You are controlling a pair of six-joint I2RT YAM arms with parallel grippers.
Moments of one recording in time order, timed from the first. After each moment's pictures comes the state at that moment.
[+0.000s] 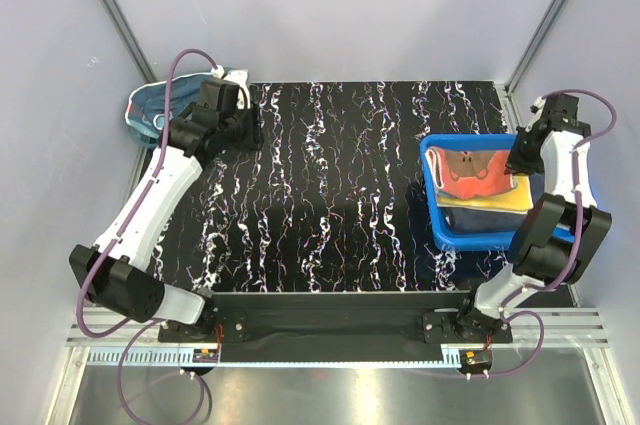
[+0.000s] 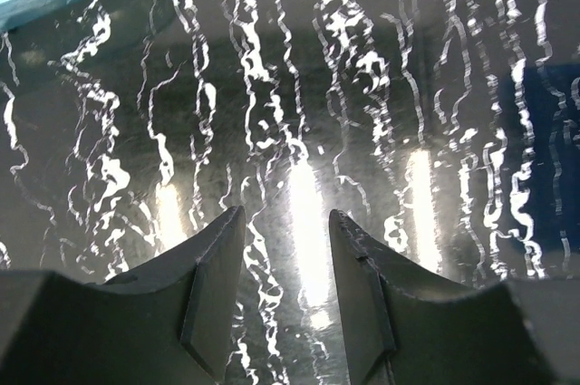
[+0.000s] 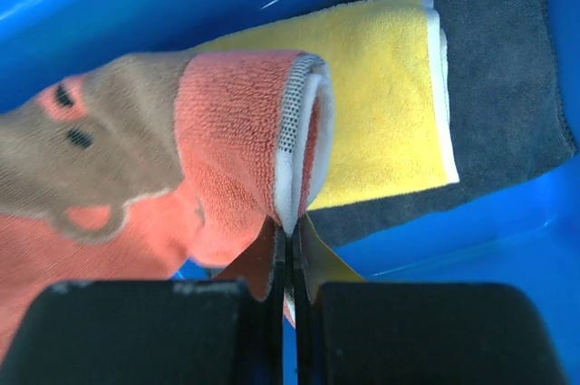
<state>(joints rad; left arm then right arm) -0.35 1.40 1.48 -0.82 -0.05 -0.29 -0.40 1.63 1.43 -0.88 -0.07 0.02</state>
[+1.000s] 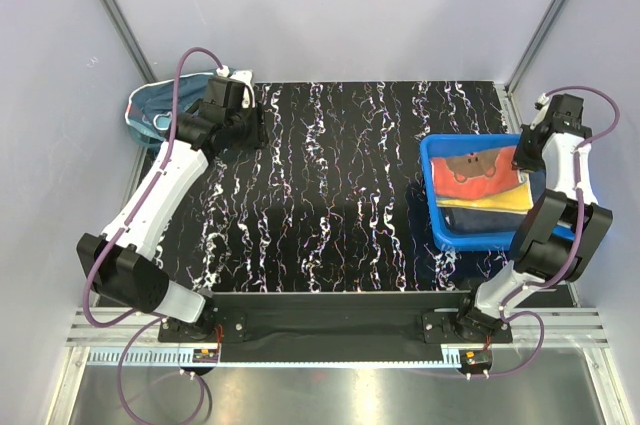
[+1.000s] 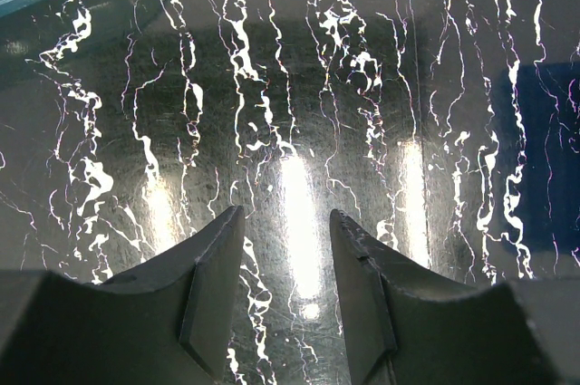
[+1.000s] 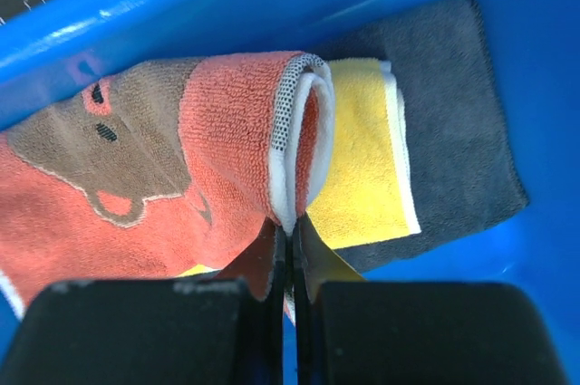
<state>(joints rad) -0.35 1.46 1.51 -0.81 -0.04 -0.31 -0.42 1.67 1.40 -0.74 -0.05 -0.05</state>
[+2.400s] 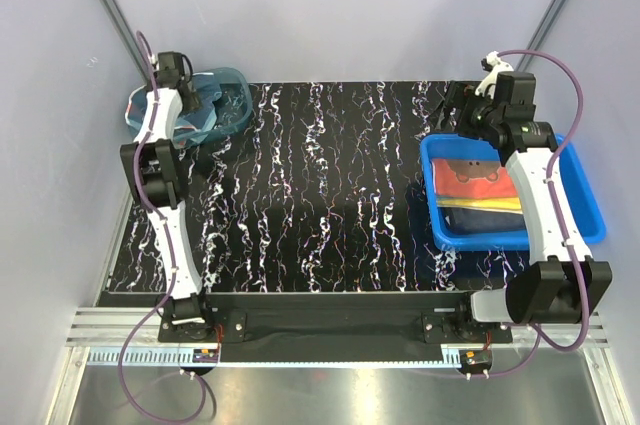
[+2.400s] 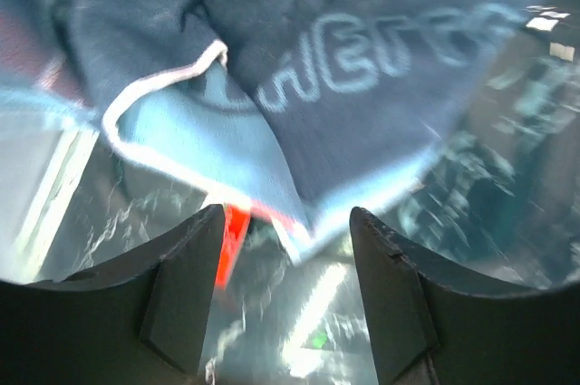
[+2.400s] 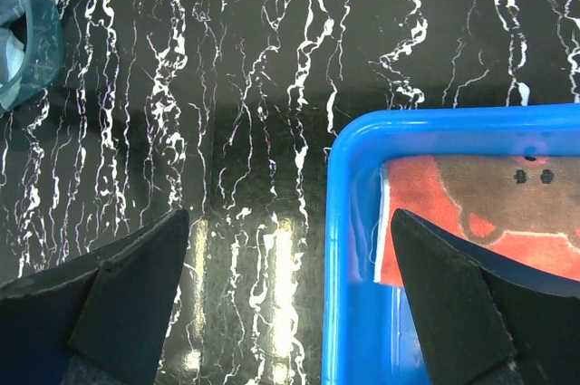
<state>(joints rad) 0.15 2.33 2.17 -0.69 -0.25 -0.26 0.00 1.37 1.41 -0.61 -0.25 0.26</state>
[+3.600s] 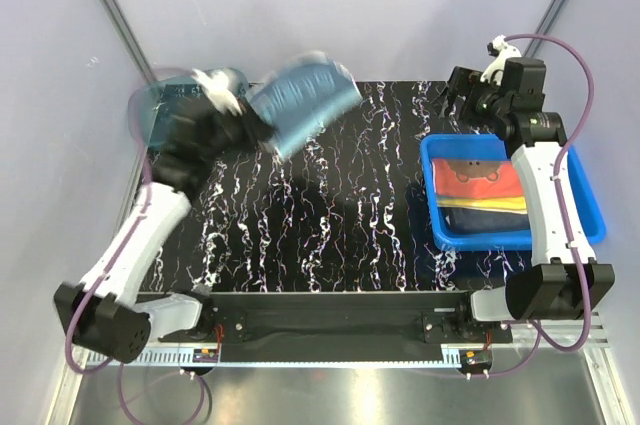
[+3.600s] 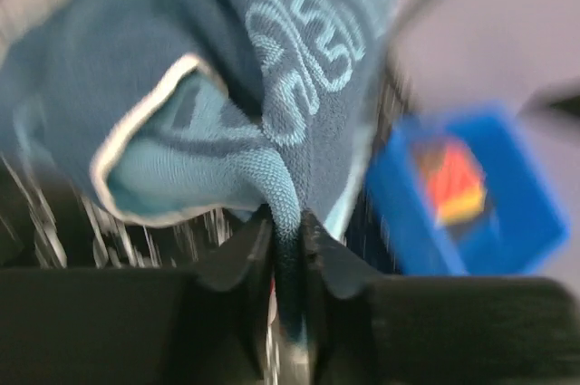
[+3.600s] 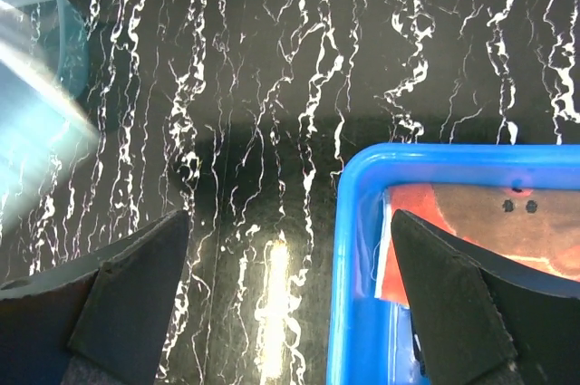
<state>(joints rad) -0.29 1.19 1.23 -0.27 0.29 -0.47 0.00 1.39 1.53 -0.65 -0.25 0.24</state>
